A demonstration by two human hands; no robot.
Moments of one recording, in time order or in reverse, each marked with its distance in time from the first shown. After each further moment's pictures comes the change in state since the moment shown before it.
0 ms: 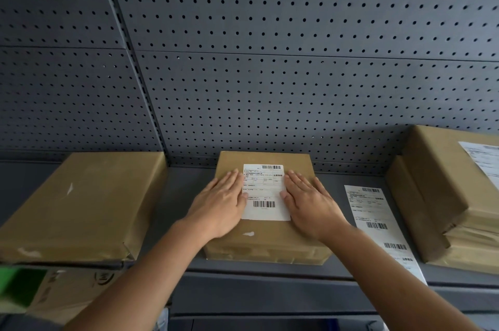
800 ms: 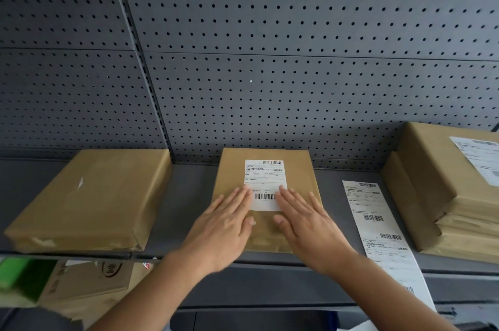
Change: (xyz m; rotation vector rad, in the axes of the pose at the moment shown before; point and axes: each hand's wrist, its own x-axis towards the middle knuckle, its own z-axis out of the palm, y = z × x) left_hand -0.068 0.020 0.008 -0.008 0.015 0.107; right_hand -0.066 -0.030 0.001 0.002 0.049 -0.157
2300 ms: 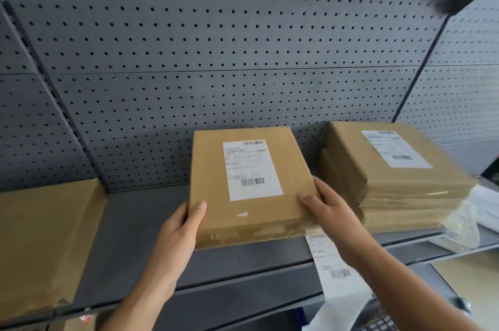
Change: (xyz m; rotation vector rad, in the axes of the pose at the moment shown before) left_hand 0.006 0.057 -0.035 -1.309 0.230 -0.381; right_hand -0.062 0.067 -0.080 1.083 0.336 0.685
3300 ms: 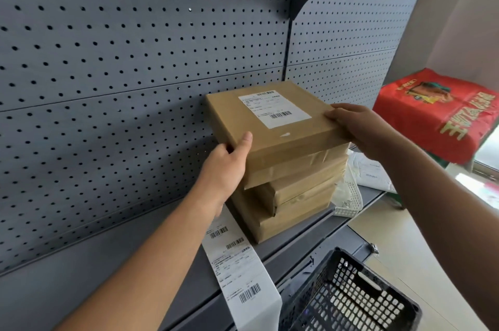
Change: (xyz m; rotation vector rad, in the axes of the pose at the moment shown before) left_hand 0.049 0.121 0.270 0.180 -0.487 0.241; right_hand 0.065 -0.048 -0.306 -0.061 0.459 -0.067
